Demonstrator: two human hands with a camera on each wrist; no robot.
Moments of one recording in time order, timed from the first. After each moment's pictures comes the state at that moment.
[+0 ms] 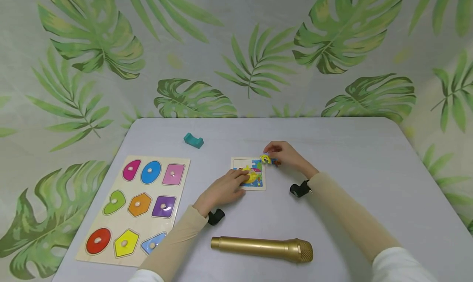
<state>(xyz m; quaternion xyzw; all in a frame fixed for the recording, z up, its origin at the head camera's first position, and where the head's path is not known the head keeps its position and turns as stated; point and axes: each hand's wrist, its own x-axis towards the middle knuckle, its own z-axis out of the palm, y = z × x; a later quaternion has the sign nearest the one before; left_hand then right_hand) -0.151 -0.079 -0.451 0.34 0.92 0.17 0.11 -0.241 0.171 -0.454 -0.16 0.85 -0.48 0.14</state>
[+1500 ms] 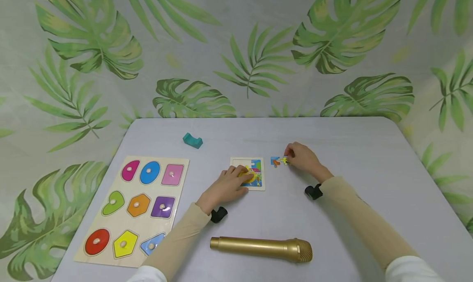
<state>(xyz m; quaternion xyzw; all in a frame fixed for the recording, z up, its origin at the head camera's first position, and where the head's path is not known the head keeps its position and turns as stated) -0.156 -0.072 -0.452 0.33 0.92 0.15 0.11 -0.234 0.217 -0.461 -0.15 0.95 -0.27 0.06</state>
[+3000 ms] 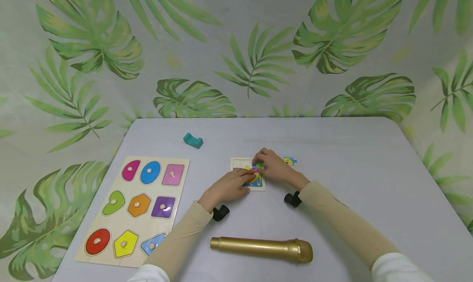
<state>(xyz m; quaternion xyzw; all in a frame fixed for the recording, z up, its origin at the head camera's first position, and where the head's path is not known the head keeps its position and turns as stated) -0.163 -0.066 -0.451 0.36 0.91 0.17 0.13 -0.214 0.138 -0.461 -0.28 0.91 -0.29 0.09</state>
